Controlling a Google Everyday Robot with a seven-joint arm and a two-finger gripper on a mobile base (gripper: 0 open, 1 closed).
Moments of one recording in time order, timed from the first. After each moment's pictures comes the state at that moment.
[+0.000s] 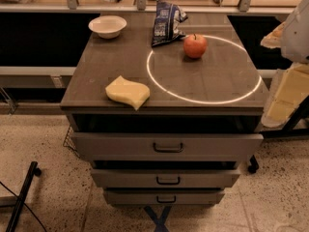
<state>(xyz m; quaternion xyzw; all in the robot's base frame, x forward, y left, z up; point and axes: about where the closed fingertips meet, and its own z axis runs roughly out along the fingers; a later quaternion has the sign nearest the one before) 0.438 -0.216 0.977 -0.60 0.78 -0.04 0.16</state>
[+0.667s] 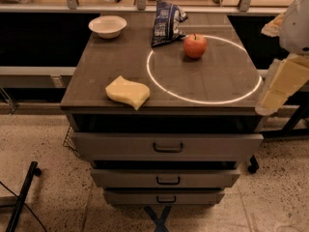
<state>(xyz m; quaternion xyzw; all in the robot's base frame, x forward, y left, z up) 0.457 -0.214 0.989 -0.59 0.78 -0.06 0.20</state>
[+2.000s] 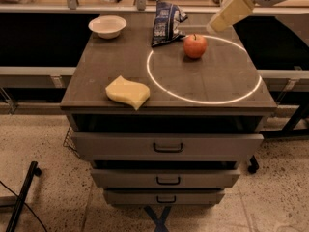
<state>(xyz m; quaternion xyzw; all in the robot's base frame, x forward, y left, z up) 0.635 -0.188 1.057 -0.42 0.77 -0.09 0.46</state>
